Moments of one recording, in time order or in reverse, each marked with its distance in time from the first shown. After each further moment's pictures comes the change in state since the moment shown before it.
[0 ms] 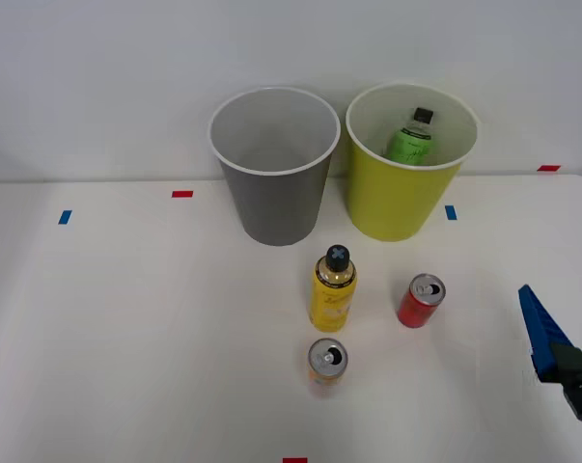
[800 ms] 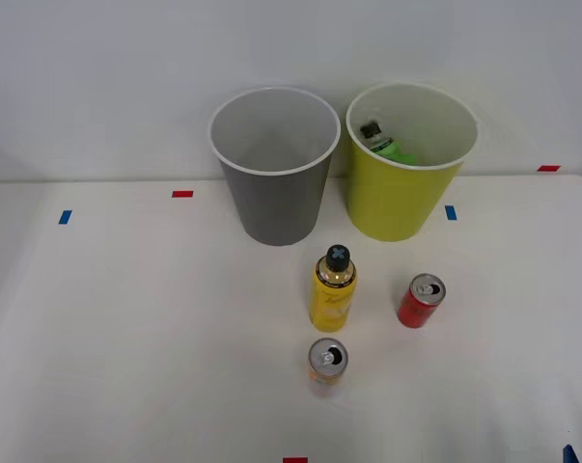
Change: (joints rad) arm 0.266 0.207 0.019 0.374 0.384 -0.464 0.041
